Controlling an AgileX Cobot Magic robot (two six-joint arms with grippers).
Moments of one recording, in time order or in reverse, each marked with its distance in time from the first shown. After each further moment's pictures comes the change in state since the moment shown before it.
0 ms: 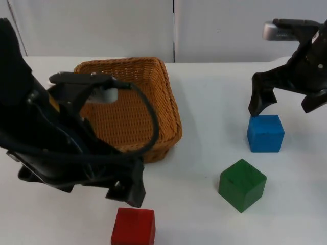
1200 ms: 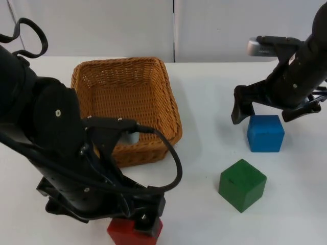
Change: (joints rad) right arm 0.036 0.105 -0.006 0.018 -0.170 0.033; left arm -0.069 0.249 -0.010 -0.002 -0.179 -0.096
